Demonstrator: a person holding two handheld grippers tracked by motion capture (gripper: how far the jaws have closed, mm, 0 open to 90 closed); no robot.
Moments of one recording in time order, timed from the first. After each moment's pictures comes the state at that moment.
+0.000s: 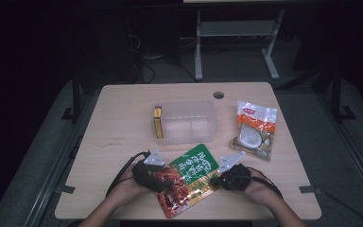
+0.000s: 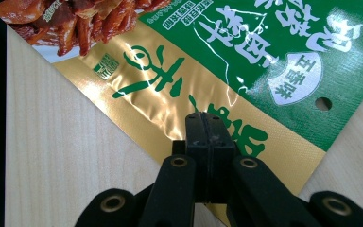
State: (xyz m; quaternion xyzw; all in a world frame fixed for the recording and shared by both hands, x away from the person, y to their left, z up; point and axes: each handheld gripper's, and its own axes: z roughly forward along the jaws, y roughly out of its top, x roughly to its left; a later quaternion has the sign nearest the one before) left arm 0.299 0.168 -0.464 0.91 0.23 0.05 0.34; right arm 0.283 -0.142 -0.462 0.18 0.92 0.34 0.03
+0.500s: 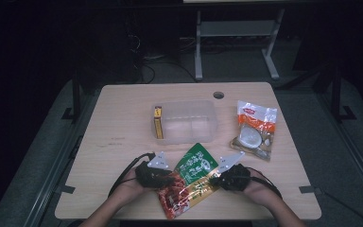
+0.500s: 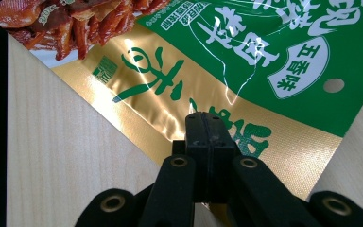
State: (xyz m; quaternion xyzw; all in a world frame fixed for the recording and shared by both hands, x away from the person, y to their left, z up) left arm 0.296 0.158 -0.460 0.92 0.18 0.05 0.34; right arm 0.283 -0.140 -0.462 0.18 0.92 0.34 0.03
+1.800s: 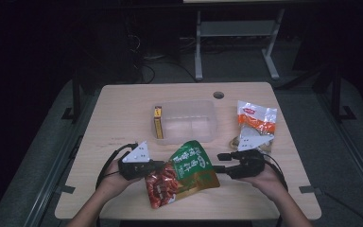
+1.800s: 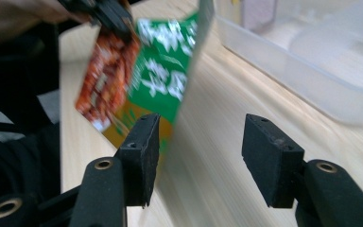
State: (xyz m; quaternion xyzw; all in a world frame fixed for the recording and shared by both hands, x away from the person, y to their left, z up) left arm 0.291 0.193 -0.404 0.89 0.13 0.10 0.42; right arm 0.298 -0.175 -0.415 0.25 0.83 0.49 0.01
